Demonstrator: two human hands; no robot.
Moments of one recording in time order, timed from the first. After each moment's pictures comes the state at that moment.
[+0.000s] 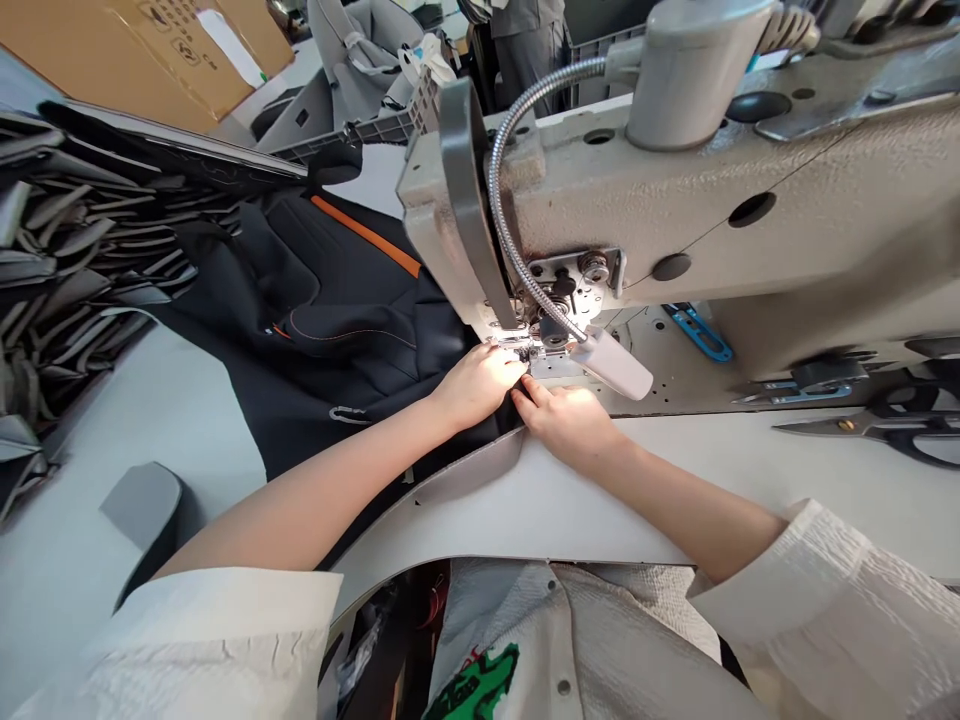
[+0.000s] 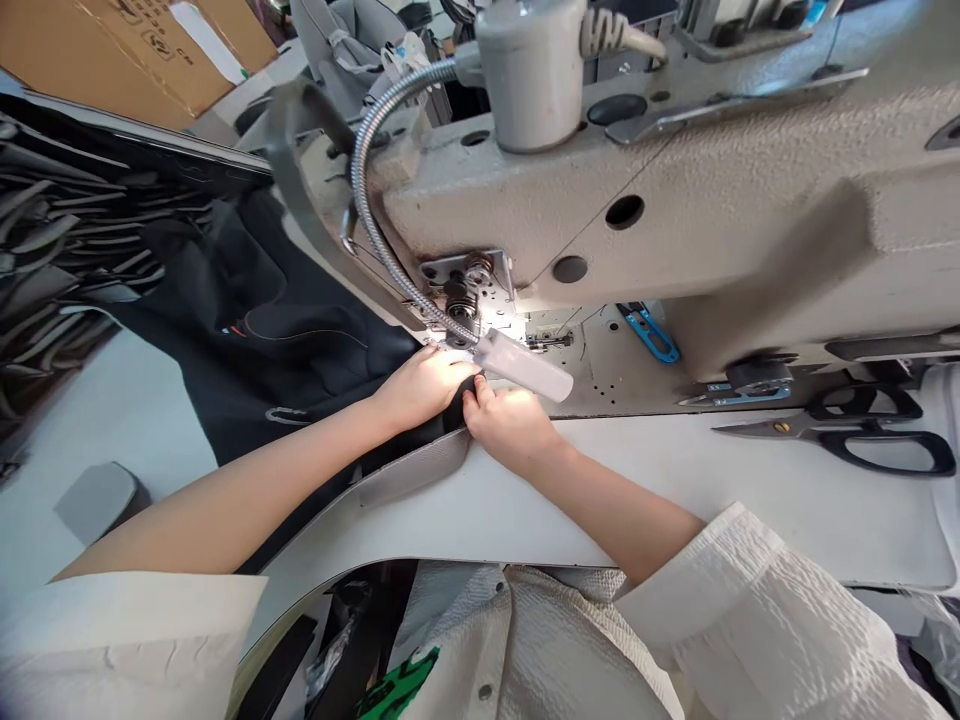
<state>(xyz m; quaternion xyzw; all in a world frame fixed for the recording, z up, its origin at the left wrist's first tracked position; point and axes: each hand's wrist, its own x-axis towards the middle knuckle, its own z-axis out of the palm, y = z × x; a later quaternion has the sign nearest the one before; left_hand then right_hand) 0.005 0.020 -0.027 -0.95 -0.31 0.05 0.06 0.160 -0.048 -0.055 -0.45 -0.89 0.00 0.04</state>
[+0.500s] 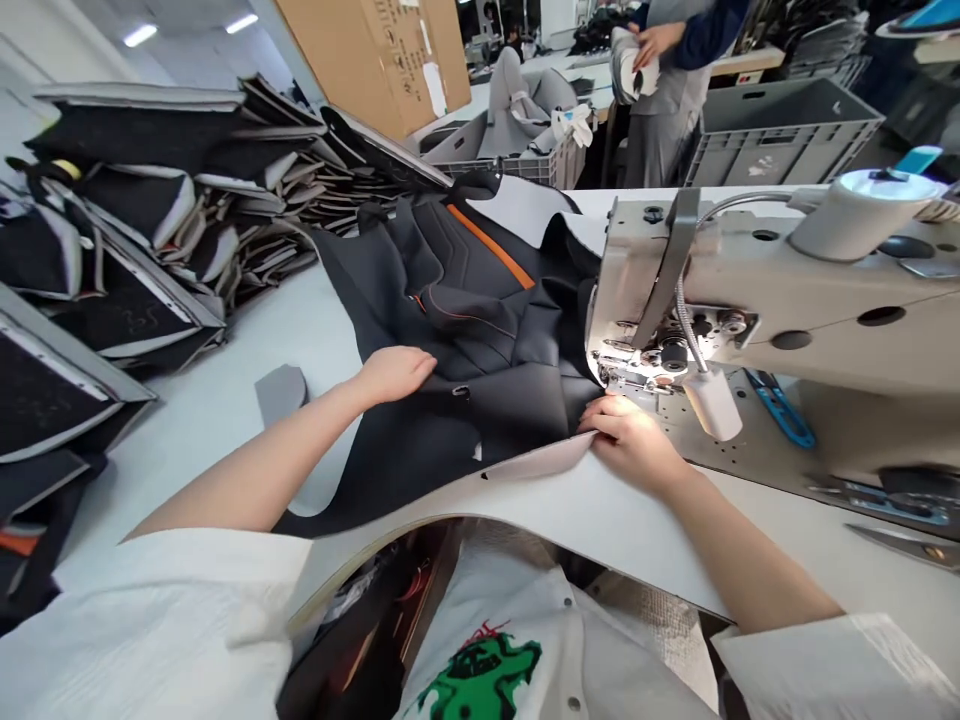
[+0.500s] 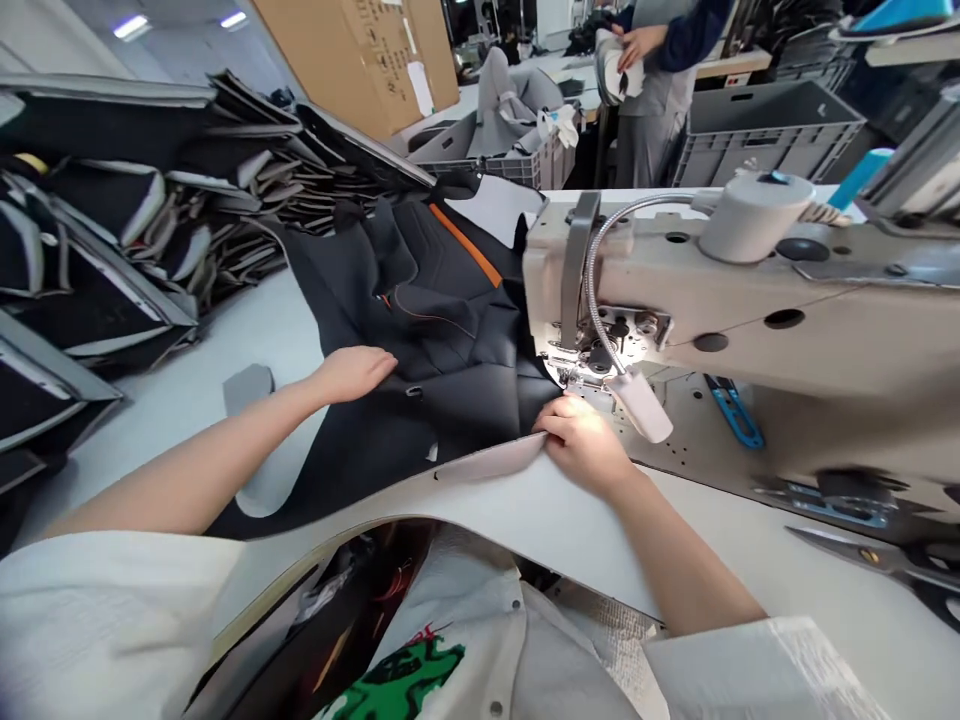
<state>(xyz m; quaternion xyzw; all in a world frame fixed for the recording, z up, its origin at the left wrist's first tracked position) -0.198 -0.033 0.015 -0.75 -0.65 0.15 0.01 0.173 -0.032 -0.076 -0.29 -0.89 0.20 0.29</state>
